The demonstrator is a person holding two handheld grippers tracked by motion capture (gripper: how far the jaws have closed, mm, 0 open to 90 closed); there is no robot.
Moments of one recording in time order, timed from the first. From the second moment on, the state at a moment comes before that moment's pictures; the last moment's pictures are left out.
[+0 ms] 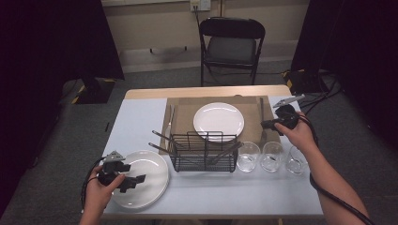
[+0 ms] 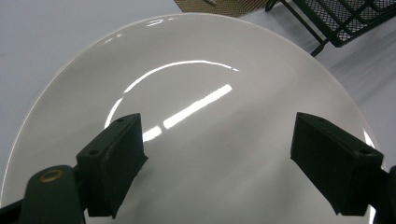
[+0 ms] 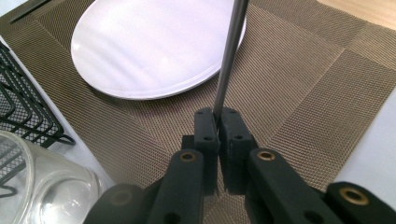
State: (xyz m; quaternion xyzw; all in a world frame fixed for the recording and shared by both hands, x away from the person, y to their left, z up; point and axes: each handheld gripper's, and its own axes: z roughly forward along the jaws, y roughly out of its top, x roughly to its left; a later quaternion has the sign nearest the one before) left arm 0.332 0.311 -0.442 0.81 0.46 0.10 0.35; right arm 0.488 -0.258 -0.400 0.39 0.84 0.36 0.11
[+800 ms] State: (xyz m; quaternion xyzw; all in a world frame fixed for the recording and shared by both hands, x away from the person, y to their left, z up) left arm 0.332 0.311 -0.442 0.81 0.46 0.09 0.34; right arm 0.489 -0.260 -0.399 0.40 0.83 0.36 0.12
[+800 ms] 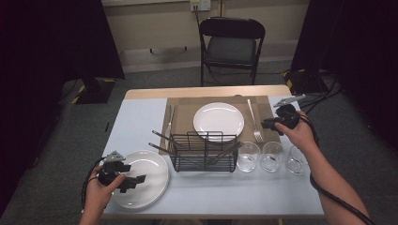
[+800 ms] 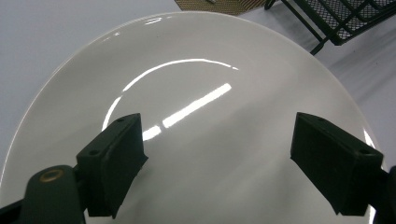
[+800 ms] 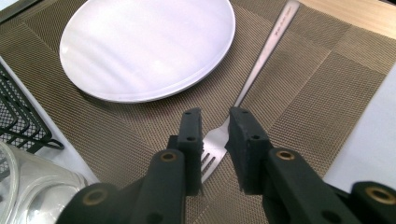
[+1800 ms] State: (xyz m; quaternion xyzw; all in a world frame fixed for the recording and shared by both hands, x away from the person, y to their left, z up) left arm 0.332 0.309 -0.441 0.81 0.46 0.09 0.35; right arm 0.470 -0.265 -0.373 0.41 0.83 0.37 0.13
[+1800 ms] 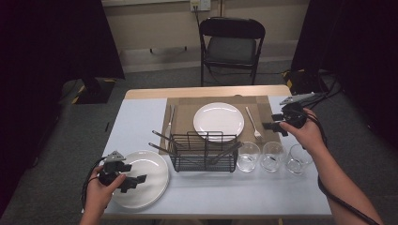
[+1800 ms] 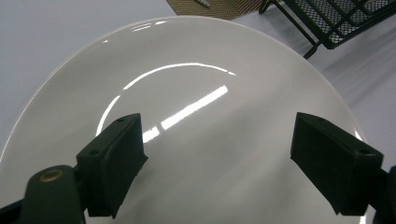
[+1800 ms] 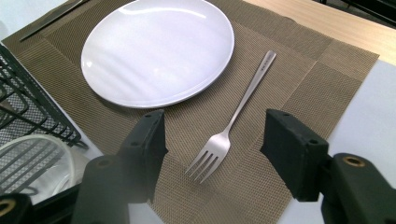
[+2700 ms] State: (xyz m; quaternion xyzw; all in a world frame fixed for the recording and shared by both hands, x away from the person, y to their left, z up) left arm 0.330 0.307 -0.439 0.81 0.46 0.09 0.36; right arm 0.441 -0.270 -0.370 0.40 0.83 0.36 0.12
